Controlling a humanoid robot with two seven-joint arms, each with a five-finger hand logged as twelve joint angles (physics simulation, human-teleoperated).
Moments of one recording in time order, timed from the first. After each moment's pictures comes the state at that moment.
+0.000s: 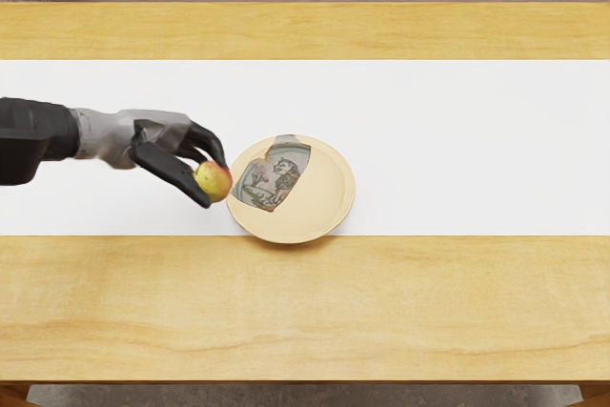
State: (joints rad) left arm -0.90 0.80 -0.65 -1.55 0.34 -0.42 0.61; right arm -0.04 0.00 -0.14 0.21 0.06 0.11 -0.05
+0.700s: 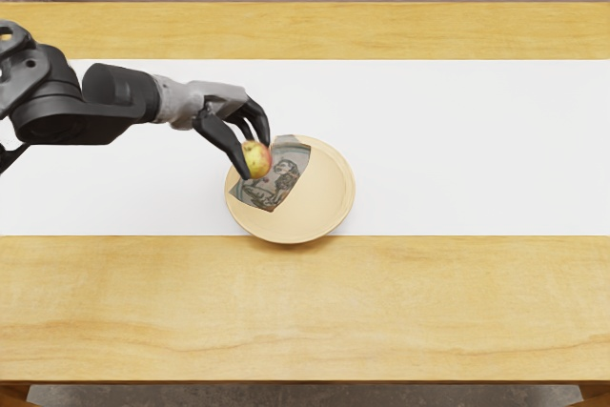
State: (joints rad) left arm -1.05 0.49 -0.60 -1.32 0.76 -0.46 0.61; right arm -0.04 0.00 -0.14 0.21 0.06 0.11 -0.05
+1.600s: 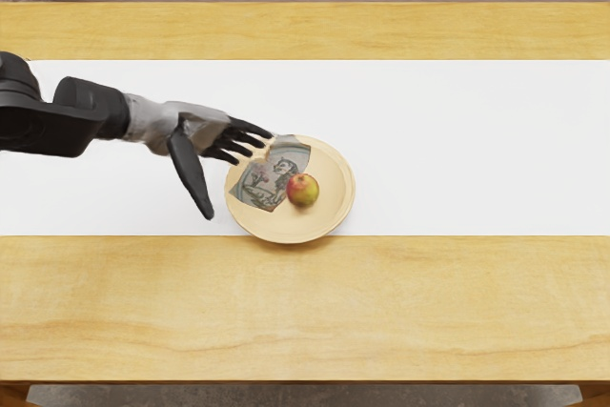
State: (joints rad) left arm -1.03 0.59 -0.56 -1.28 0.44 -0.58 0.61; right arm -0.04 0.00 -0.14 0.21 0.06 0.11 -0.05
